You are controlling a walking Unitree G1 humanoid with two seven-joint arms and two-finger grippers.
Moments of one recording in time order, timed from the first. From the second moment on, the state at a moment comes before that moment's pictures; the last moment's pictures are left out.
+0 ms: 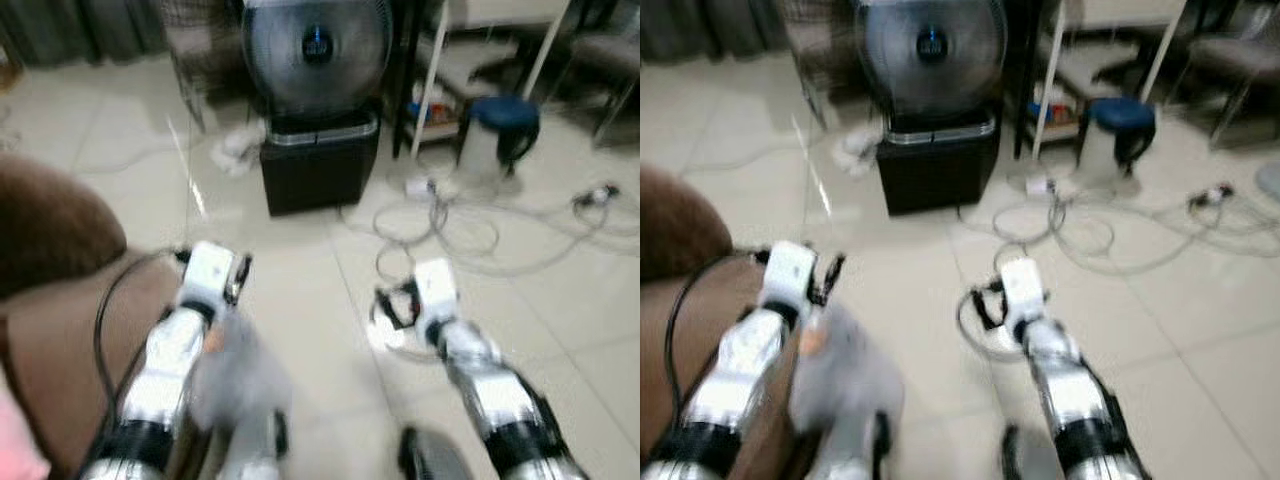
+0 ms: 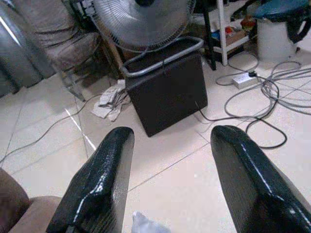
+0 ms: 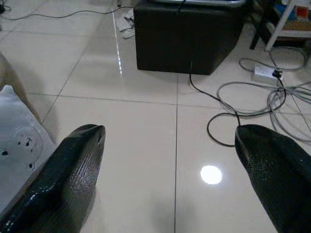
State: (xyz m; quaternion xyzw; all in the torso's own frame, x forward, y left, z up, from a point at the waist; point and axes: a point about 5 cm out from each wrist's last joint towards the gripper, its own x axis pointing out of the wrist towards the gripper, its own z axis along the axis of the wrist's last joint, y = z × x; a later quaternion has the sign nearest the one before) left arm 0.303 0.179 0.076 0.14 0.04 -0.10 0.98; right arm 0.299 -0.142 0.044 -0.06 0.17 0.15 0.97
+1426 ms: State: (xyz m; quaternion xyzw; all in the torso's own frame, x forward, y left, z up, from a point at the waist) left arm 0.341 0.175 0.055 0.07 0.21 -0.07 0.97; right arm 0.298 -0.138 0.069 -0.12 0.17 0.34 0.92
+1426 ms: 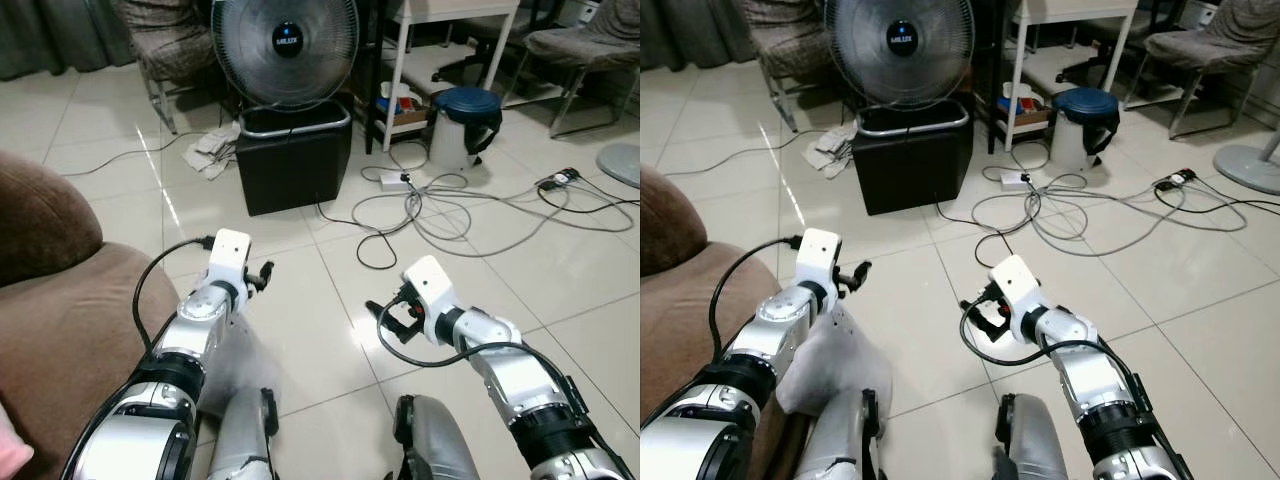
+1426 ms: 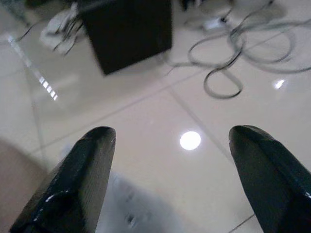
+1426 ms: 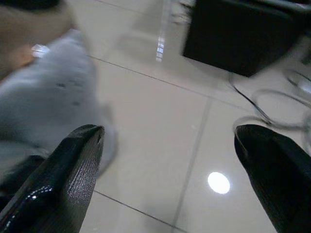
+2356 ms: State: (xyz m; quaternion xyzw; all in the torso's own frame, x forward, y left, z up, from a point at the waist) left arm 0.299 0.249 0.020 0.09 0.25 0.14 0.95; right arm 0.258 -0.102 0.089 -0.12 0.15 0.44 0.88
